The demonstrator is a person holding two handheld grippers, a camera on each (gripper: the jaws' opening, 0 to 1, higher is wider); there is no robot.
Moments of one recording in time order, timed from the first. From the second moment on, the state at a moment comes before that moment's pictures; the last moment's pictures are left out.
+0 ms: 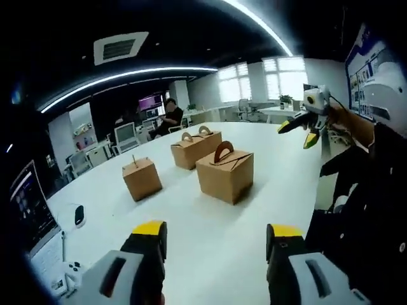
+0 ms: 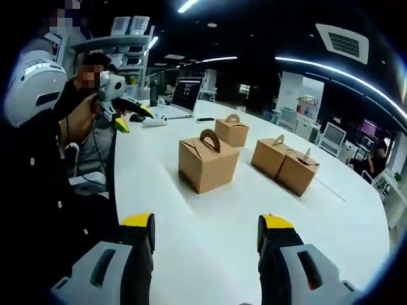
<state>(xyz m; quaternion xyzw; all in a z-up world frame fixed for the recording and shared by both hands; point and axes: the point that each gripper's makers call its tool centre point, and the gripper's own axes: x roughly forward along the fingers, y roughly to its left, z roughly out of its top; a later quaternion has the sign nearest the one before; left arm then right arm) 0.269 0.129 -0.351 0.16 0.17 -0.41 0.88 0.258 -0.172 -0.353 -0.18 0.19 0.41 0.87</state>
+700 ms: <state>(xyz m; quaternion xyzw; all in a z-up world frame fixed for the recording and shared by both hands) 0.372 0.028 -0.381 0.20 0.12 -0.54 0.81 0.264 -0.112 -0.364 -0.19 0.18 0.46 0.85</state>
